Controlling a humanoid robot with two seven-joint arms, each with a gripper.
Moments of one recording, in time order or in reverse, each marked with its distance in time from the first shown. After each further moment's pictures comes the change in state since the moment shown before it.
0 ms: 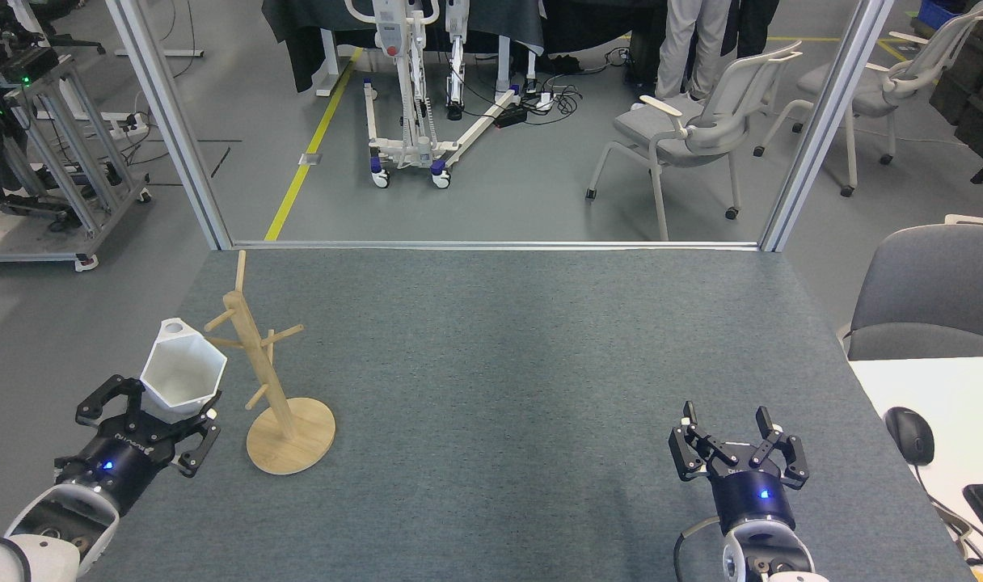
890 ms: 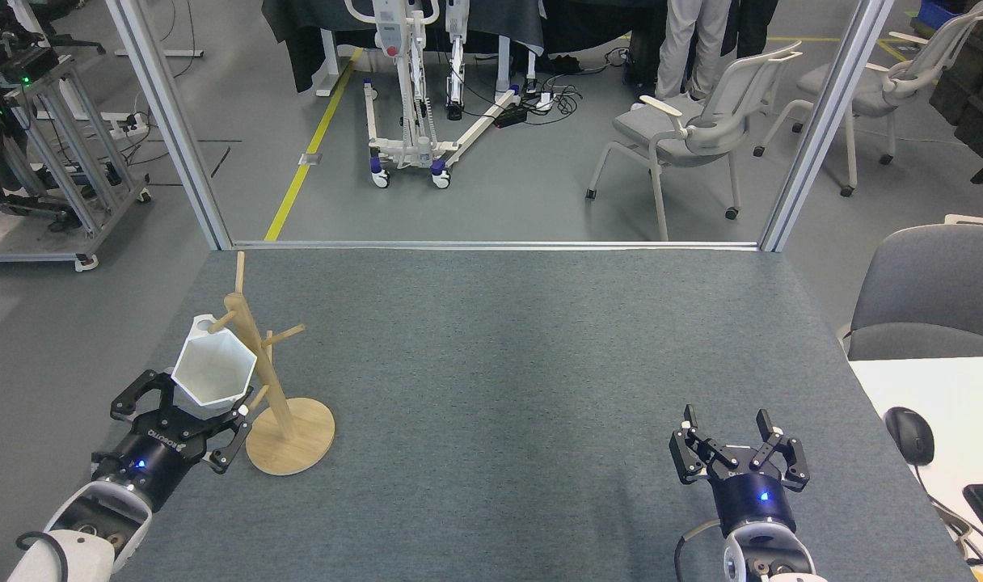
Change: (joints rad) left arm -0.015 -0.044 -0.044 0.003 -0.008 0.032 0.064; right arm 0.000 -0.001 -0.001 0.013 0.014 -0.001 0.000
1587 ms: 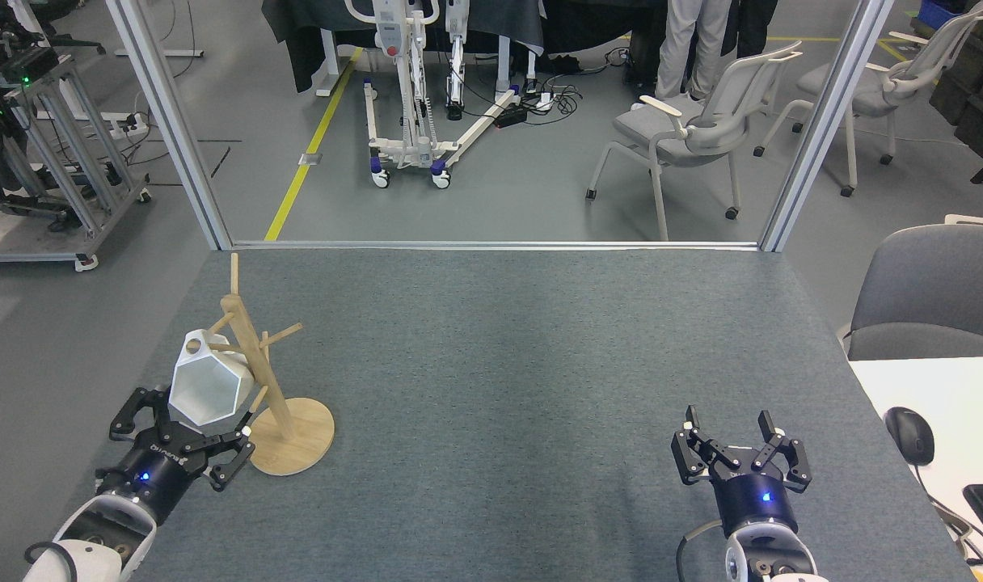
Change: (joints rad) left arm 0.001 -0.025 0.000 0.082 0.000 0.010 0.002; right arm 0.000 -0.002 -0.004 0.004 -0.002 0.000 0.000
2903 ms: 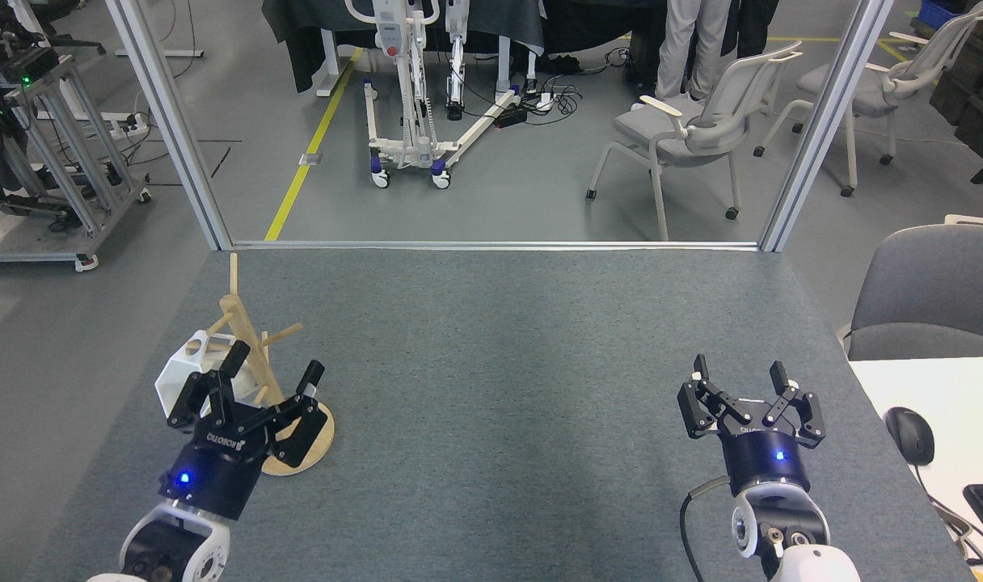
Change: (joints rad) left arm 0.141 -0.168 0.027 -0.531 0.451 0.037 -0.070; right arm -0.023 0.012 -0.030 -0.194 -0.005 0.001 0.075
